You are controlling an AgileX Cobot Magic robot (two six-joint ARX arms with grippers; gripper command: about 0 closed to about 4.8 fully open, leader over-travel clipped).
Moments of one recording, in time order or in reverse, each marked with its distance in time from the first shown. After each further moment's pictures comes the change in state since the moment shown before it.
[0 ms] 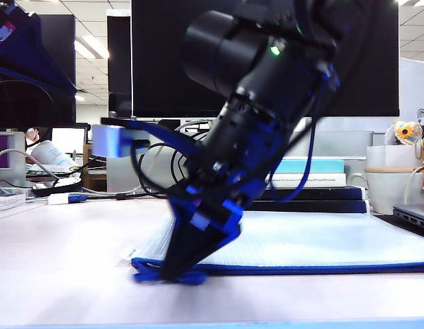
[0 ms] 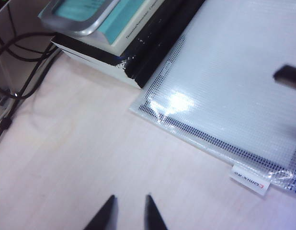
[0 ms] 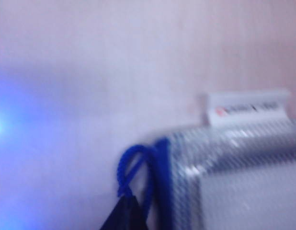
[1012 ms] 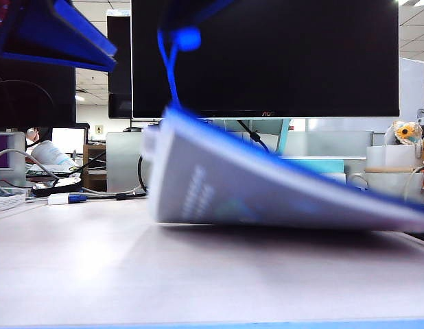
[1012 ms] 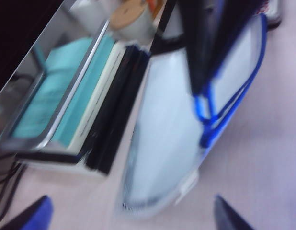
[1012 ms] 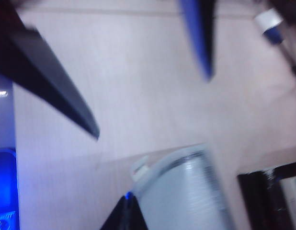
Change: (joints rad) left arm -0.001 0.034 0.000 0.106 0.378 0.235; right arm 0.000 -0.328 0.369 -0.366 0.090 0.006
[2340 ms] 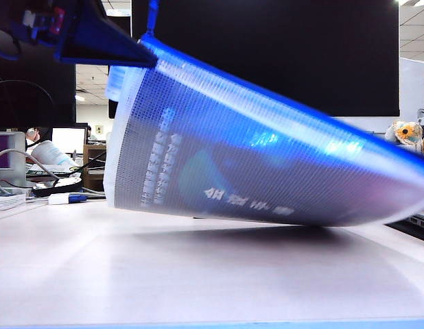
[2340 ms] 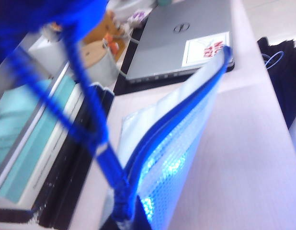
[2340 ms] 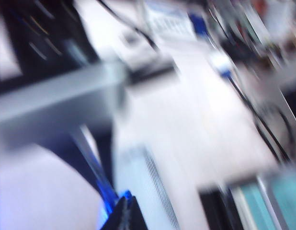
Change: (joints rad) left arm -0.063 0.138 0.000 0.156 0.134 -0.057; right arm 0.029 -0.031 0.119 -0.034 0.104 0.019
